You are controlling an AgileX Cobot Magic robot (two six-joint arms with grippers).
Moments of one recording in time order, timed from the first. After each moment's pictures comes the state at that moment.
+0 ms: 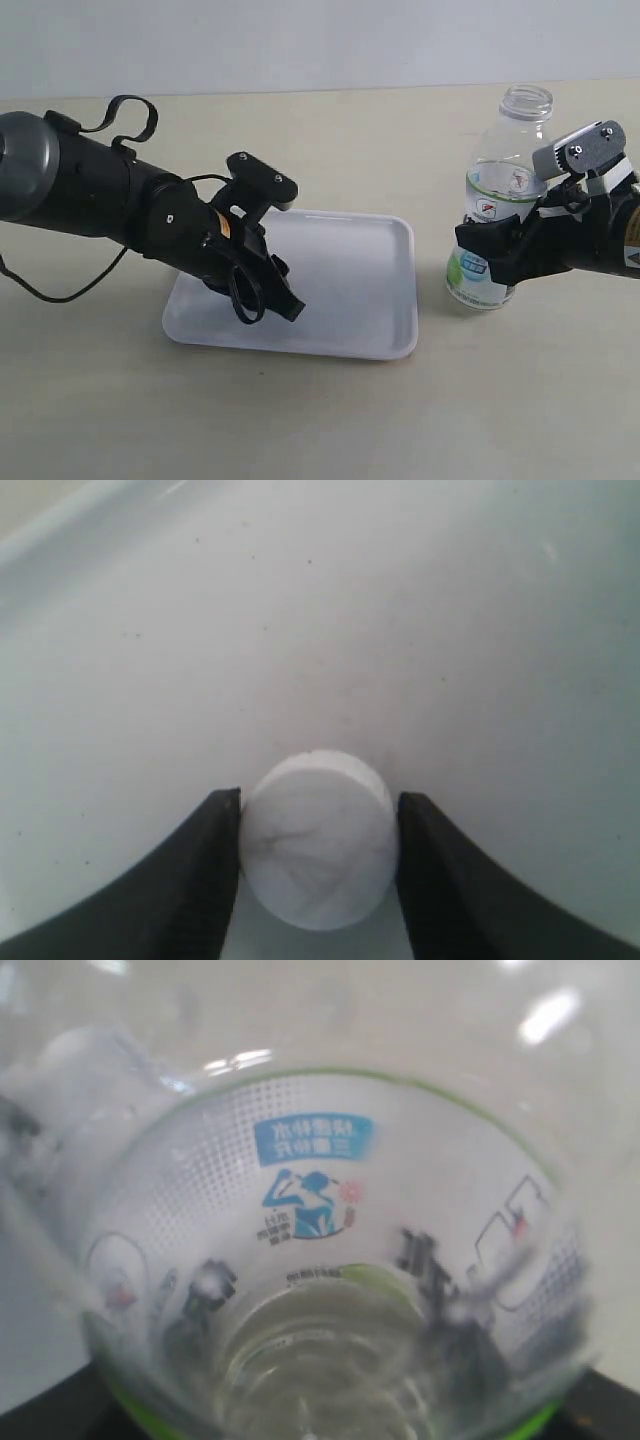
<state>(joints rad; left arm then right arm) -0.69 1.97 -0.97 -0.11 0.18 0.20 -0.15 1.71 -0.47 -1.00 -0.73 0.54</state>
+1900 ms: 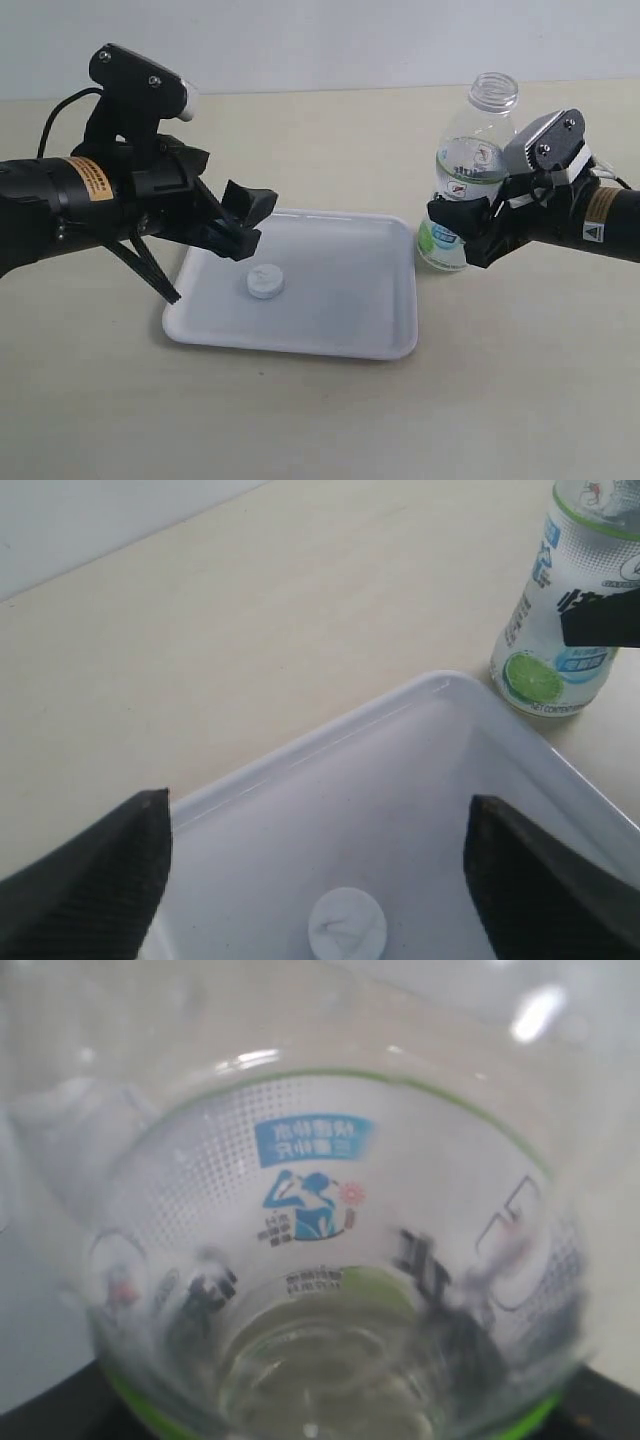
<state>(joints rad) -0.69 1.49 -0.66 -0.11 -0.21 0.16 -0.15 1.94 -0.62 -0.95 -0.93 0.29</state>
